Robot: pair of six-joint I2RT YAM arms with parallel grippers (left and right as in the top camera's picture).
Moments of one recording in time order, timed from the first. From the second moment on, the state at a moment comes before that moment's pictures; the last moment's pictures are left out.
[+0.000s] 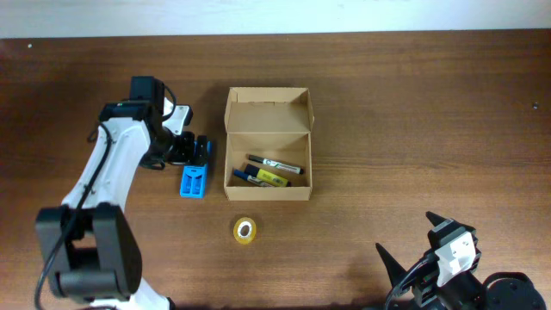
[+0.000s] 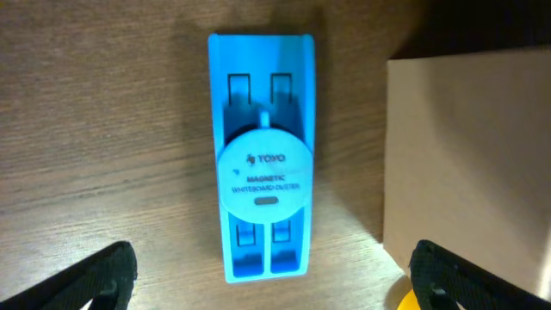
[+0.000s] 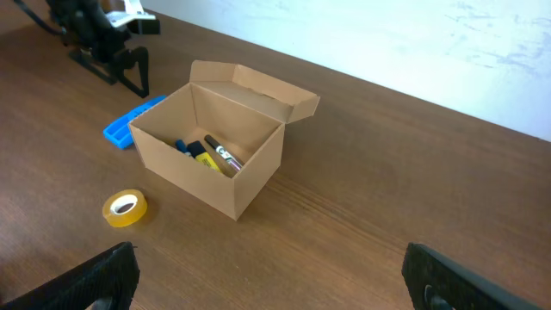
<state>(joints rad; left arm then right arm) 0.01 1.80 1.36 -1.00 0.17 0.10 0.55 0.26 0.88 -1.02 0.07 -0.03</state>
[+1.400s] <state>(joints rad) -0.07 2.07 1.41 -1.04 -0.02 0.10 0.55 0.26 0.88 -1.02 0.07 -0.03</state>
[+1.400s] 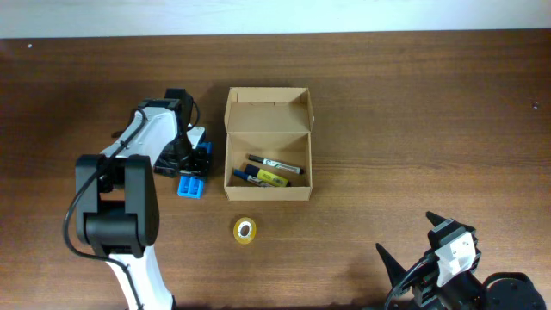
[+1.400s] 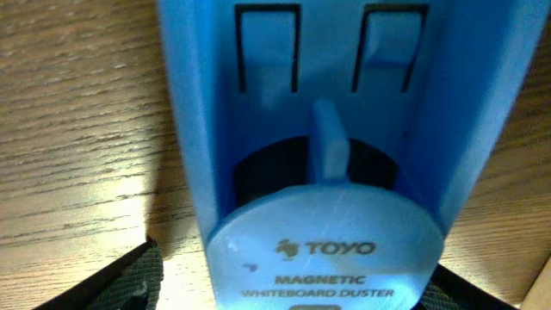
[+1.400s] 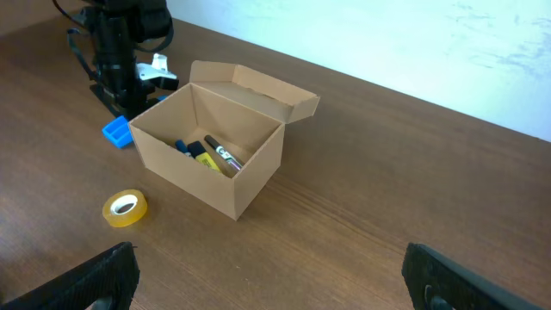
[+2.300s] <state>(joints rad) -0.09 2.03 1.47 -0.98 -0.01 -0.04 0.55 0.26 0.88 -1.02 0.07 -0.03</state>
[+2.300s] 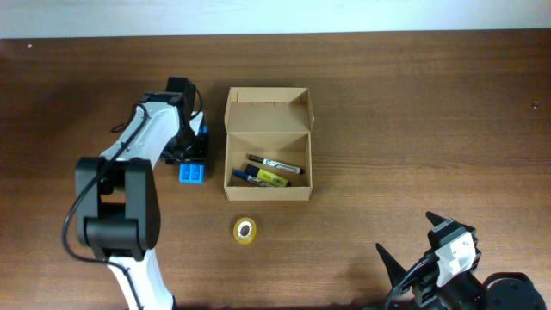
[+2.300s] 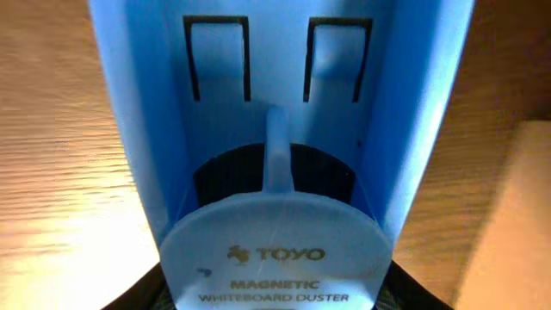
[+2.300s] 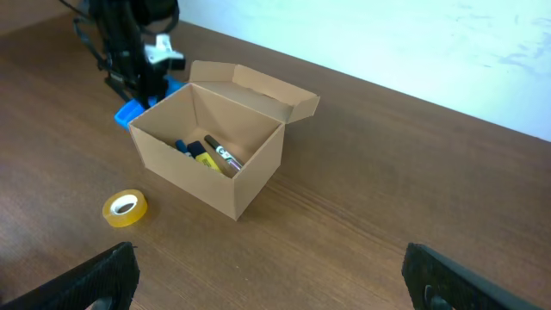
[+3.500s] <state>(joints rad) -0.58 1.79 1.48 -1.03 -0.13 0.25 0.55 0.26 0.88 -1.02 0.07 -0.03</state>
